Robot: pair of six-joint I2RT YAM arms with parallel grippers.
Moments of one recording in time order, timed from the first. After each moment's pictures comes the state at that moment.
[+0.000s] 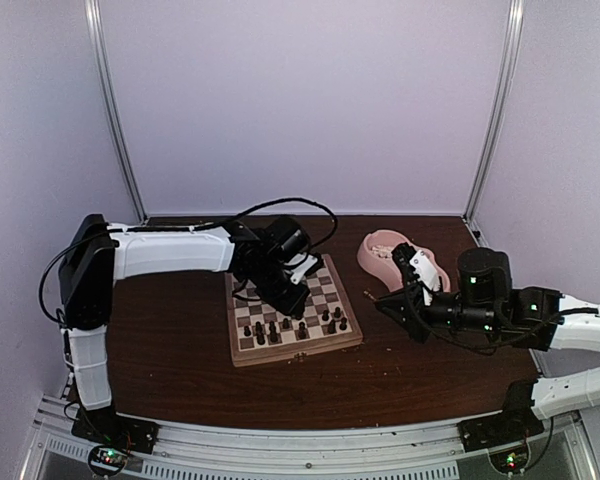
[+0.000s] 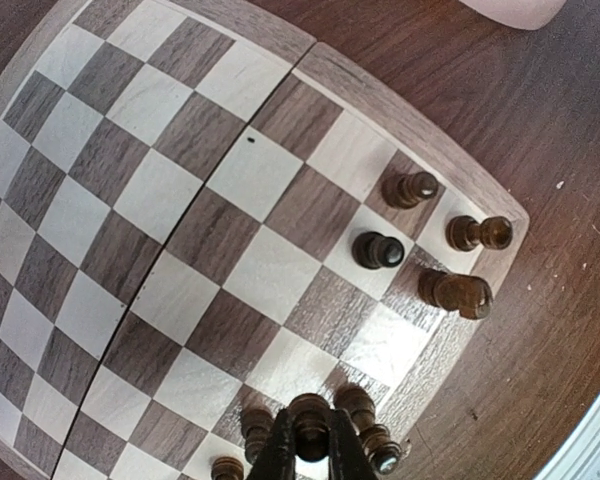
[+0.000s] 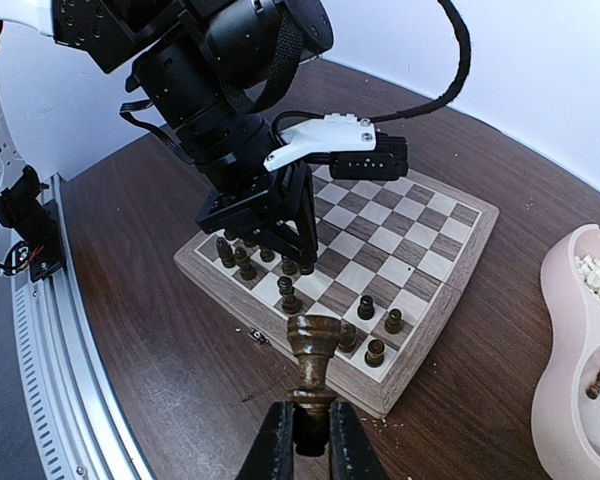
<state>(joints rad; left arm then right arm) -0.91 1.99 1.56 -0.68 0.09 -0.18 0.98 0.90 0.66 -0.17 0.03 0.14</state>
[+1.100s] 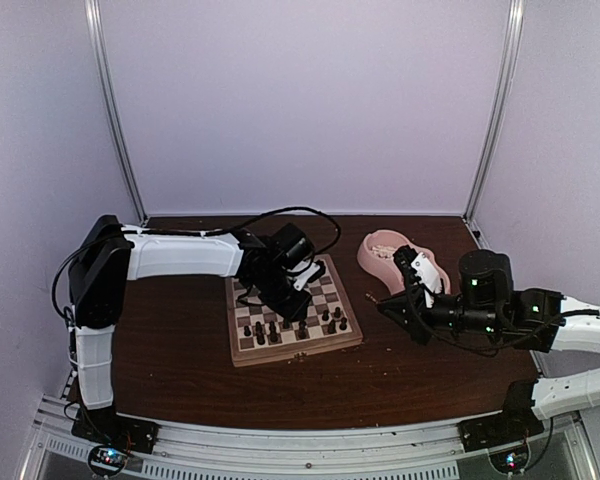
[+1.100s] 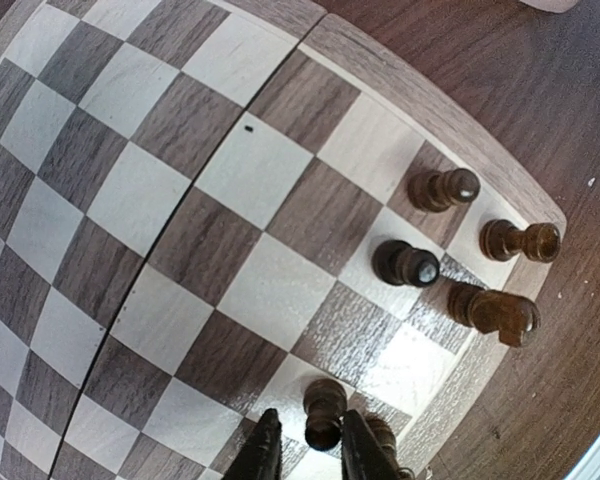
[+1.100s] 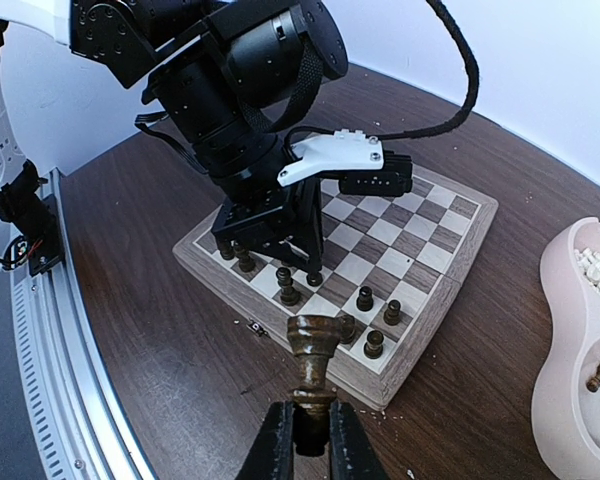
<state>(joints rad) -0.91 2.04 1.56 -0.65 0.08 -0.17 0.98 0.89 0.65 -0.18 0.03 0.14</state>
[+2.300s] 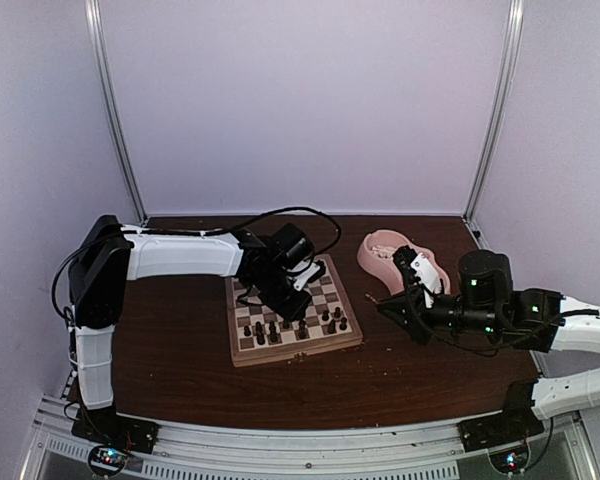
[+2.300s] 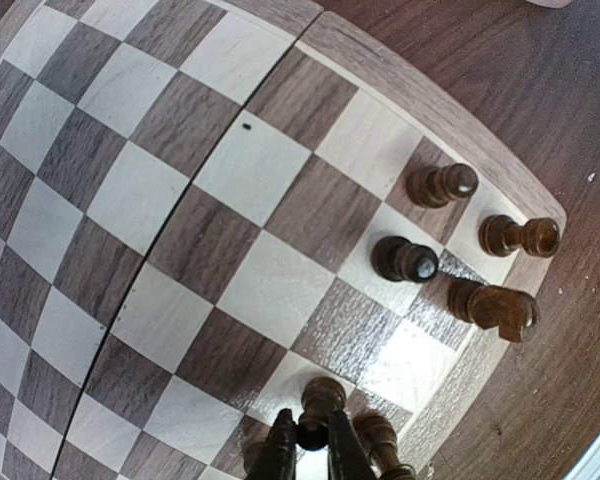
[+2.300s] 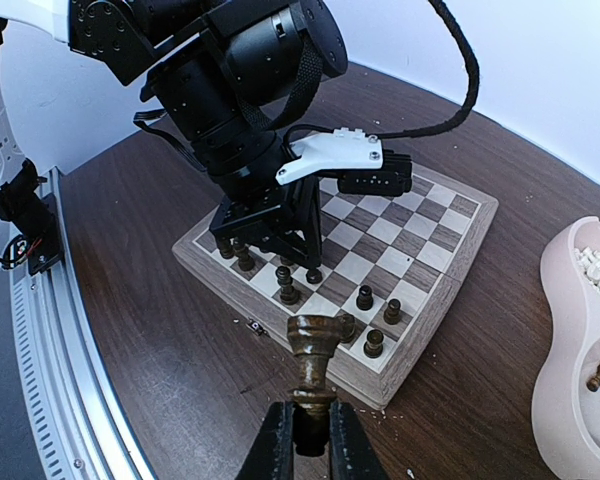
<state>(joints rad) -0.91 2.04 1.56 -0.66 0.08 -0.16 0.98 0.89 0.65 -0.18 0.03 0.13</state>
